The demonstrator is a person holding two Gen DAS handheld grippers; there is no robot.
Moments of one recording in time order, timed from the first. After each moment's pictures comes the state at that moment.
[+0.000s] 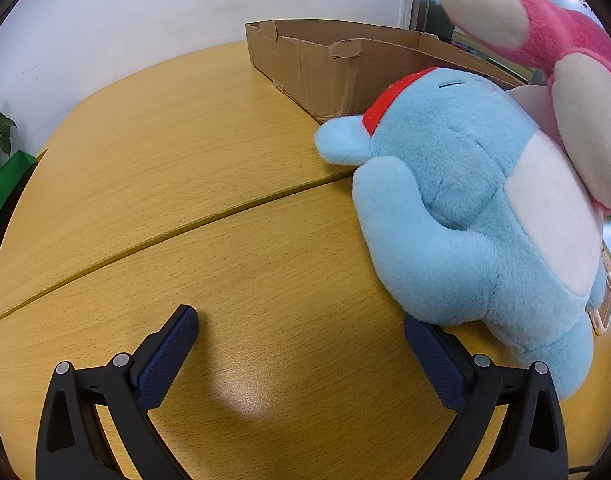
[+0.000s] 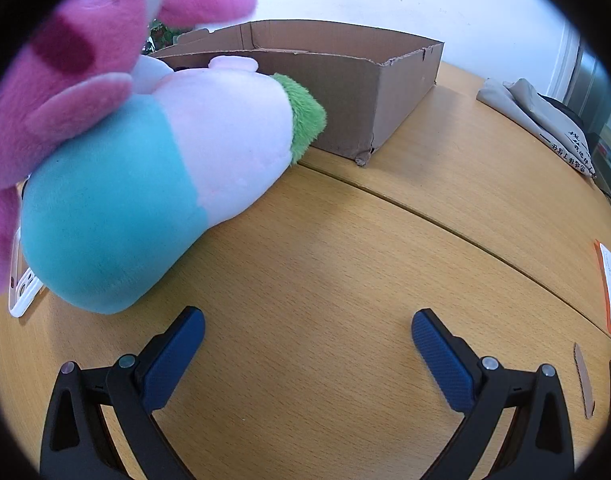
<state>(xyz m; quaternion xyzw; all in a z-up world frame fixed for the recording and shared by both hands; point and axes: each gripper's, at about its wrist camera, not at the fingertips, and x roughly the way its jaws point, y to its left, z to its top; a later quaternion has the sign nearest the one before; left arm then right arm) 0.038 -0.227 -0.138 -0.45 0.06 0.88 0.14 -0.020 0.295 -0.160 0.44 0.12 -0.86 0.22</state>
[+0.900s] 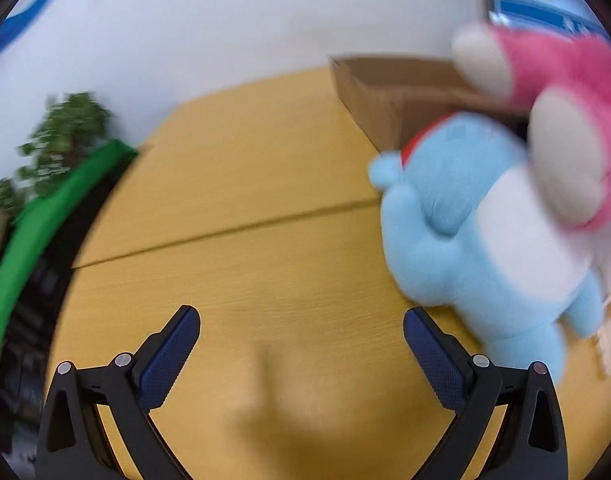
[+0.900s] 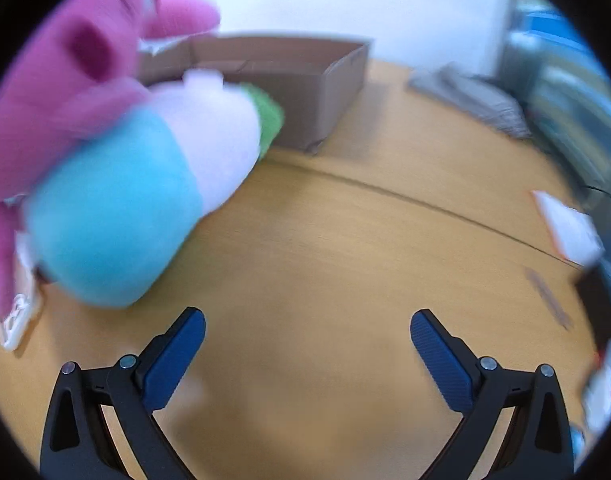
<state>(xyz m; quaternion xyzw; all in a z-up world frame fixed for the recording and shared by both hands) 0.101 -0.199 -0.085 -0.39 0.04 0.92 -0.05 0.047 0.300 -0.130 0.41 0.08 -0.91 0.08</state>
